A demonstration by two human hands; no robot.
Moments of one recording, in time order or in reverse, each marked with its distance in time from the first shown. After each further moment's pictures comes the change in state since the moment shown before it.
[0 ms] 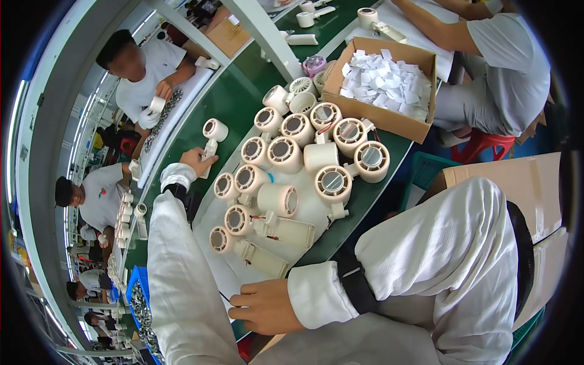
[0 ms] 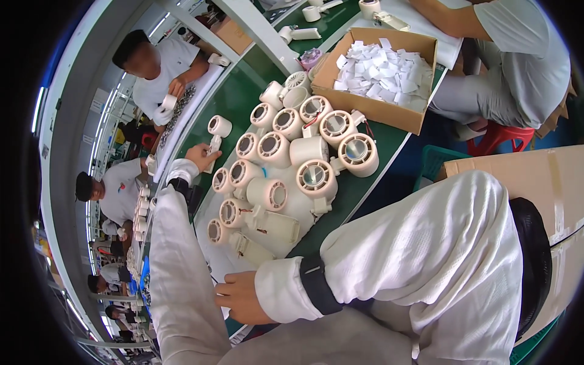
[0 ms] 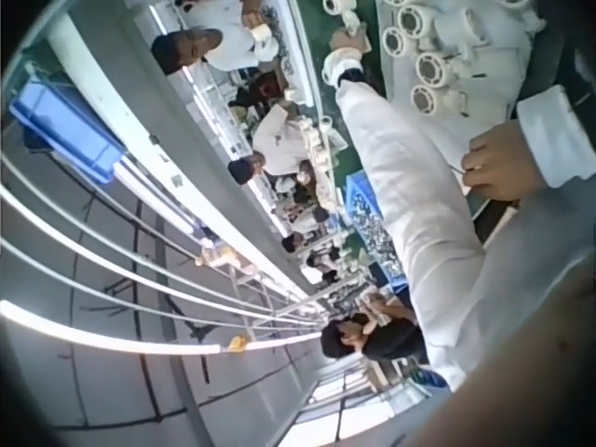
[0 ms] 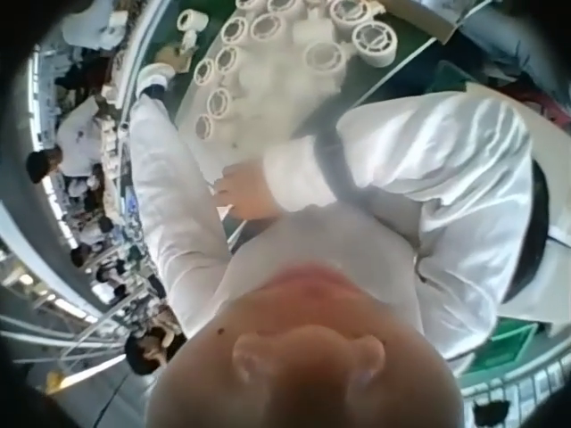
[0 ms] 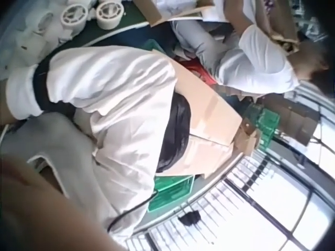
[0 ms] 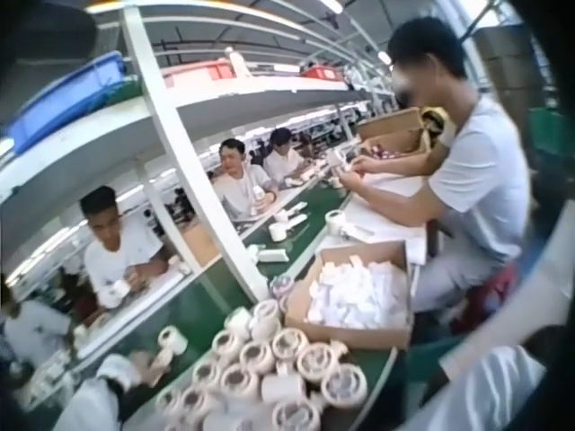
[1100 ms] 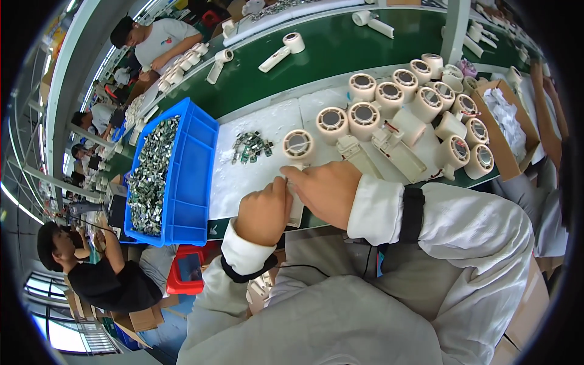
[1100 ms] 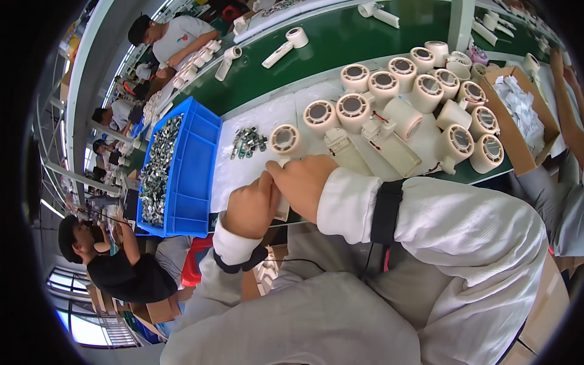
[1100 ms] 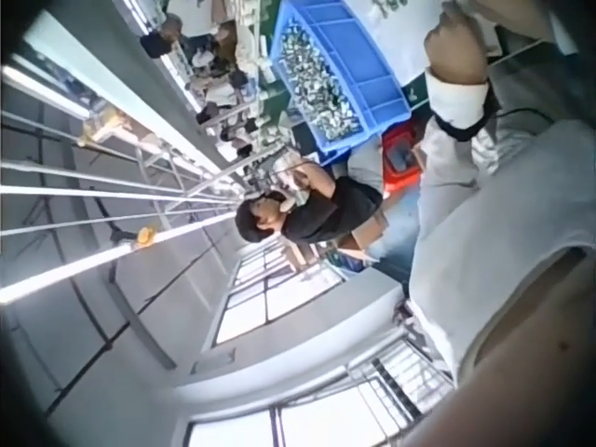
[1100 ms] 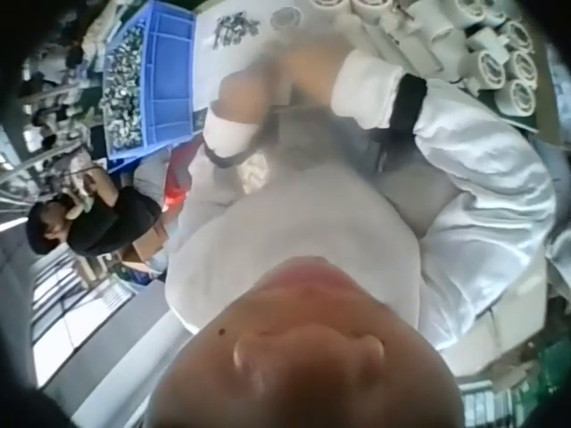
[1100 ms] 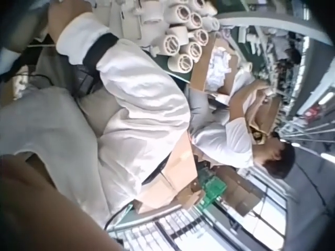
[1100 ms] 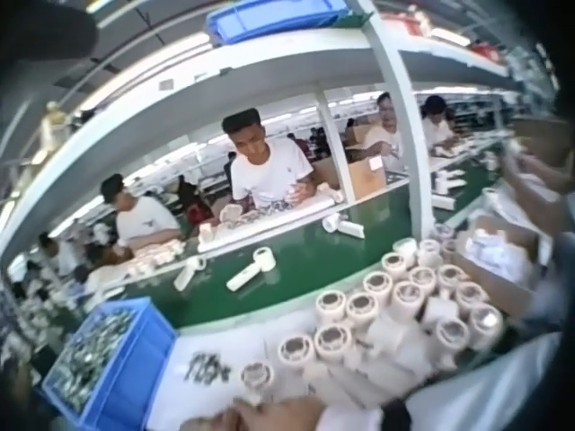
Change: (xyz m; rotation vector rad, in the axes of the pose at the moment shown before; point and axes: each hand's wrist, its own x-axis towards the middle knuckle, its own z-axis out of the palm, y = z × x) left_hand -0.397 0.092 0.109 -0.161 0.434 -0.199; right_hand 0.054 0.003 0.021 -0.042 -0.346 0.483
